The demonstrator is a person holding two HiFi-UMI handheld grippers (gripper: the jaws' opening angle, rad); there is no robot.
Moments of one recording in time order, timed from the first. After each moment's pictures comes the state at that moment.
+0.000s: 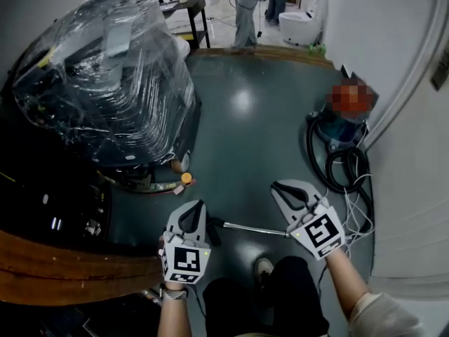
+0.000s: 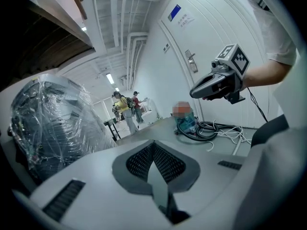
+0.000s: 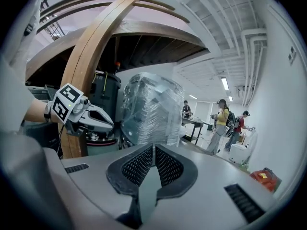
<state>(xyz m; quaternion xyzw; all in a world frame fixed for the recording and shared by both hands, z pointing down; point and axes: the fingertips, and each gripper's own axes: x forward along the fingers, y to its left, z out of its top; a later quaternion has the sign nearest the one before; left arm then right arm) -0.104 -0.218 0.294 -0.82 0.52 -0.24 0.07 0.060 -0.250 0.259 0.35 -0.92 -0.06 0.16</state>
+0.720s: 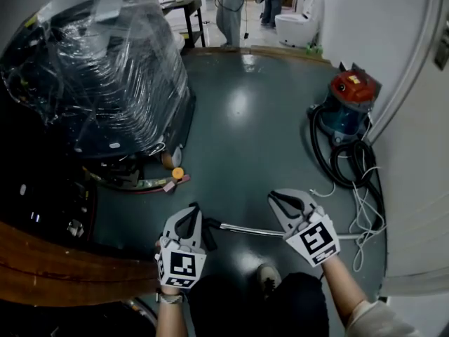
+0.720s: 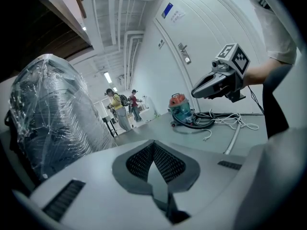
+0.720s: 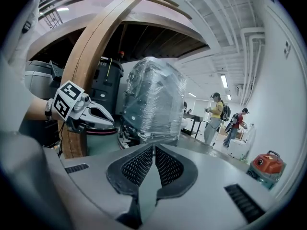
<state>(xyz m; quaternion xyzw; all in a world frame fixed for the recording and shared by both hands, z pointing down) -0.121 -0.201 0.449 -0.82 0.51 -0.24 0.08 0.050 -0.227 0.416 0.36 -0.91 -0.07 0.17</state>
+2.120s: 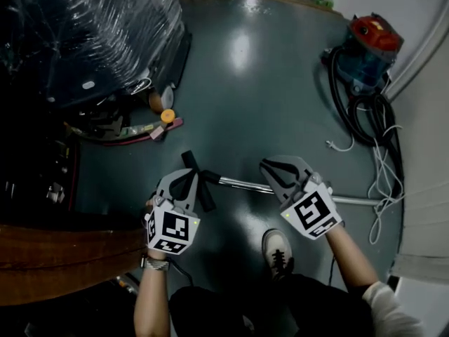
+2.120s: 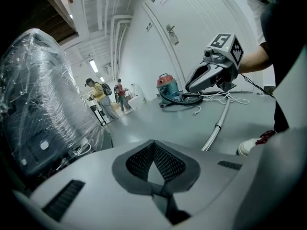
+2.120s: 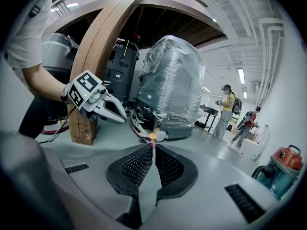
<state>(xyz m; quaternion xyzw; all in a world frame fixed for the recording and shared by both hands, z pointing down) -0.139 -0.208 0.621 -0.83 0.45 -0.32 0.06 0.005 -0.221 0.576 0.29 -0.92 -0.09 0.24</state>
